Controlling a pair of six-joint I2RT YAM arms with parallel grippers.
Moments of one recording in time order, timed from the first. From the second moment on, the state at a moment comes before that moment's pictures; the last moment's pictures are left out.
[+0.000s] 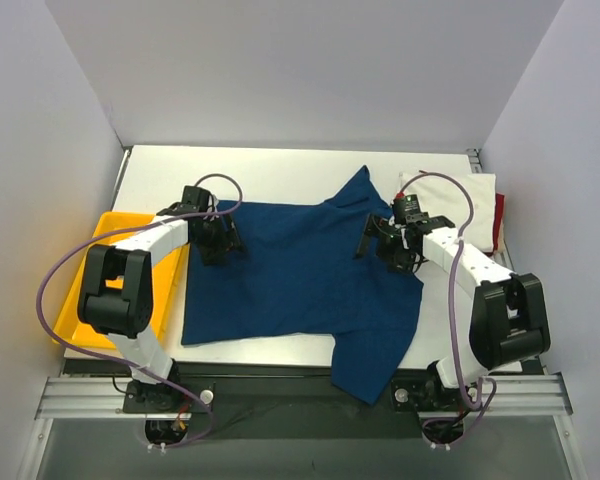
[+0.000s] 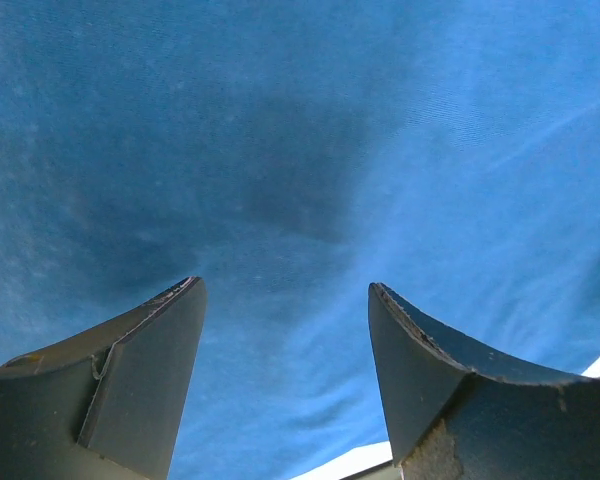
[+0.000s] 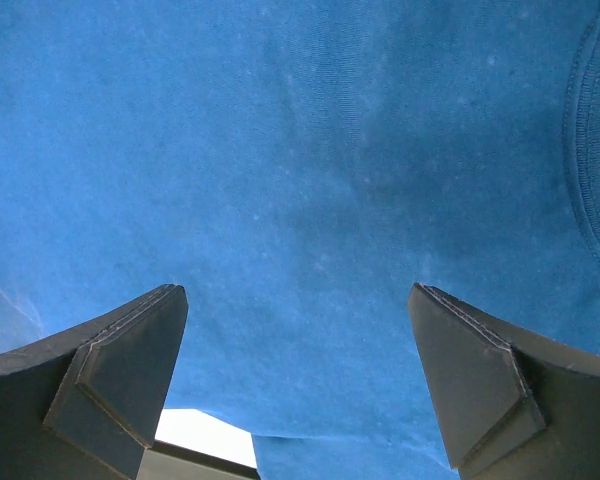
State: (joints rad) left arm -0.18 1.73 1.11 -0.49 0.27 -0.58; right arm 0.25 1.51 0.97 -0.55 -0.14 0.53
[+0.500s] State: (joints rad) left arm -0.19 1.89 1.24 -0.51 0.25 -0.53; right arm 0.17 1.75 1.07 -0.58 -0.18 0.52
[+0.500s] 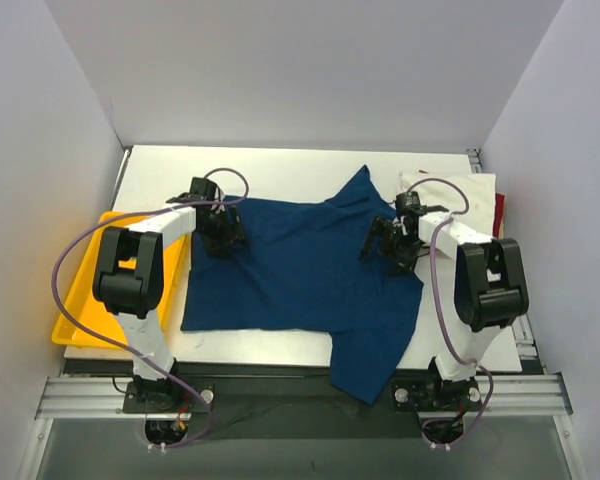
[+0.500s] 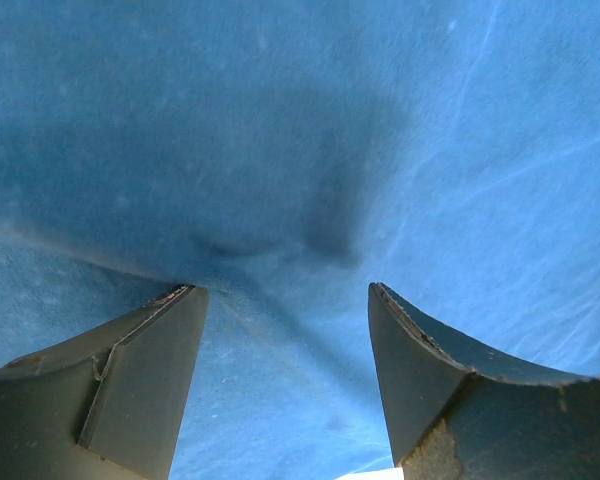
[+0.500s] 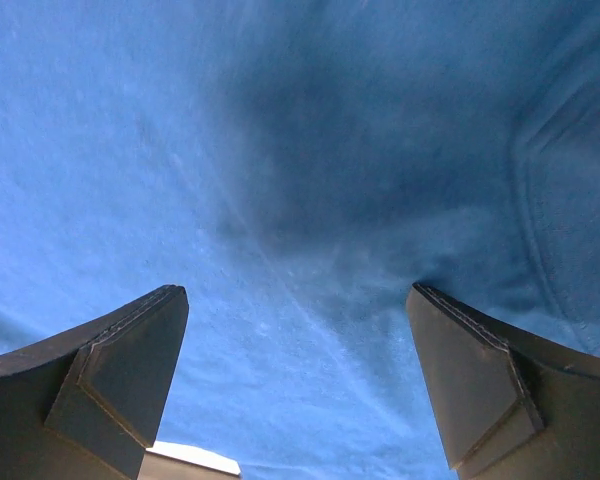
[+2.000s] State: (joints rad) left arm -0.25 1.93 1.39 -0.59 0.19 -0.51; right arm 0.23 1.82 1.23 -0.72 -0.35 0.46
